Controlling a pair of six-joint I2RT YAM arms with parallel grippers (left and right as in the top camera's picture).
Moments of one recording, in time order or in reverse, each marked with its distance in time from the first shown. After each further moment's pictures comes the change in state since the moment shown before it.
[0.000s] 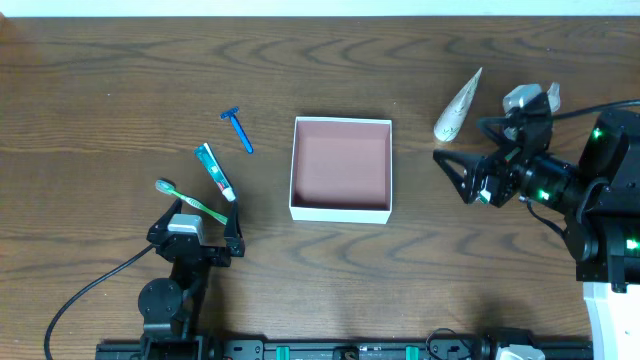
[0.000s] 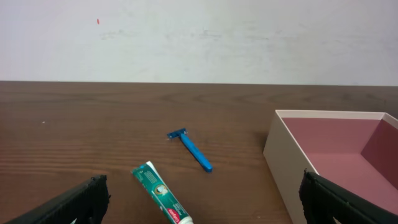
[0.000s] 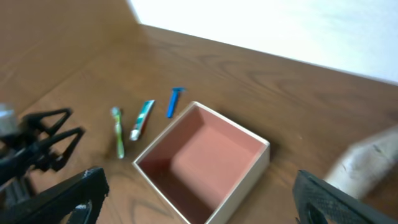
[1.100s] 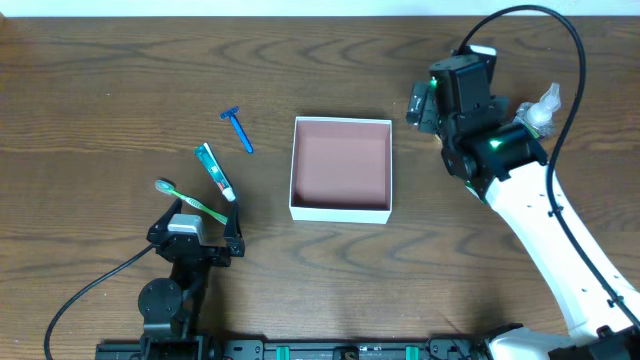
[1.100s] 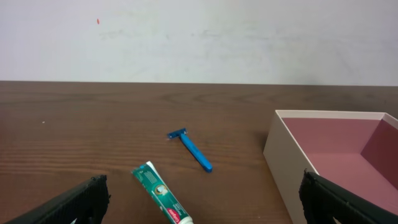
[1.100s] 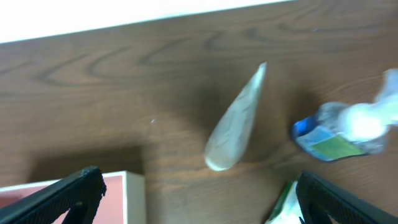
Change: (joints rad) left arm 0.000 0.000 0.000 0.000 0.000 0.000; right arm 0.426 0.454 0.130 0.126 1.188 0.531
